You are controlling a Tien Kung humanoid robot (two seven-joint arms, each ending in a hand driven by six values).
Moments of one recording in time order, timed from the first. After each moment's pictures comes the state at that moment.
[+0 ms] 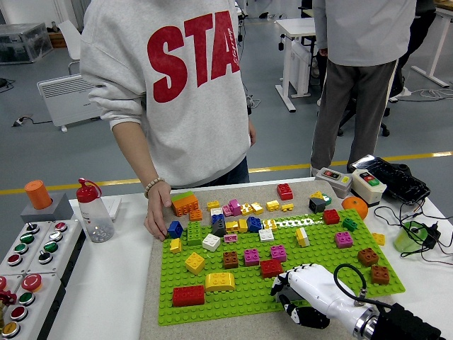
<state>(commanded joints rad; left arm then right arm) -0.17 0.05 -1.29 -0.18 1.47 0.04 0.23 0.49 -0.48 0.55 1.45 -1.94 -0.21 -0.08</state>
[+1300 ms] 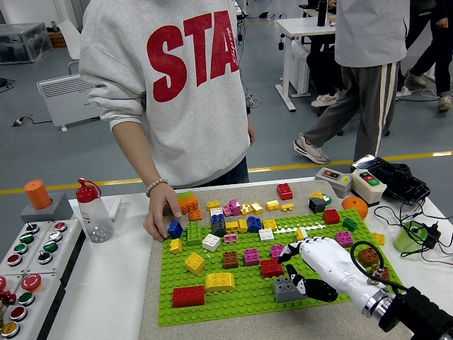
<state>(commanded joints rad) -0.16 0.05 -1.30 -0.18 1.47 0.04 0.23 0.45 -0.49 0.71 1.51 -1.96 -0.29 -0.09</state>
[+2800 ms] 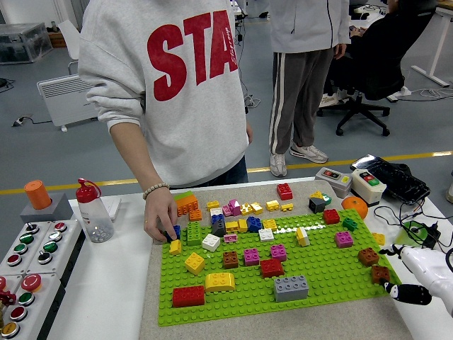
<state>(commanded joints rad) -0.17 0.06 -1.29 -0.18 1.47 0.04 0.23 0.16 -0.62 1.07 1.51 -2.01 -0.10 -0.25</state>
